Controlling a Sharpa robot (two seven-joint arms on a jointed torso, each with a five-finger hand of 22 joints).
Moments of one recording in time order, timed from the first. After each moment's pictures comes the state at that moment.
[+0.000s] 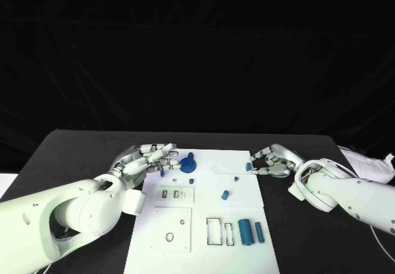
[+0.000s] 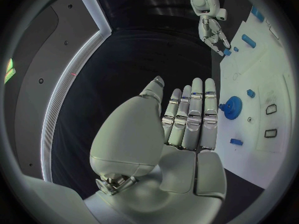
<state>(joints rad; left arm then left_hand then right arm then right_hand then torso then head) 1.20 -0.97 -0.03 1.79 0.08 -0.35 0.37 1.44 -0.04 0.05 0.19 0.18 1.00 0.22 0.09 0.07 1.08 0.16 0.08 0.07 1.14 0.11 0.16 0.18 0.17 0.98 0.22 0.25 0.10 1.08 -0.94 0.06 1.34 -1.13 -0.38 0.15 1.41 -0.09 0.04 0.09 0.29 0.99 0.15 0.07 0.07 1.47 0.06 1.49 1.31 1.46 -0.01 1.57 1.31 0.07 1.42 0.09 1.44 1.26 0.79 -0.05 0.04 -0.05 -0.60</state>
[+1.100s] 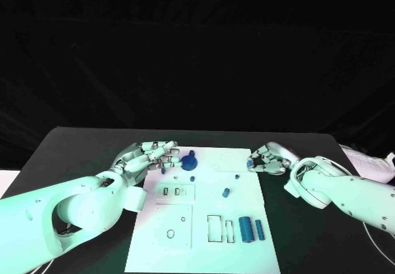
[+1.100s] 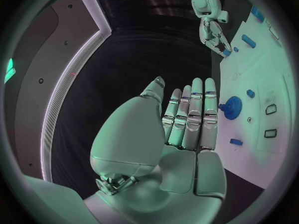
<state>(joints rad) 1.20 -0.97 -0.03 1.79 0.08 -0.35 0.37 1.45 -0.04 0.05 0.18 0.18 1.00 0.22 0.09 0.07 1.08 0.16 0.08 0.07 1.14 0.11 0.15 0.18 0.17 0.99 0.22 0.25 0.09 1.07 -0.90 0.06 1.31 -1.15 -0.38 0.15 1.44 -0.01 0.13 0.01 0.14 1.14 0.11 0.11 0.08 1.47 0.02 1.51 1.31 1.46 -0.04 1.57 1.31 0.07 1.43 0.07 1.44 1.29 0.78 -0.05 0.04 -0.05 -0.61</state>
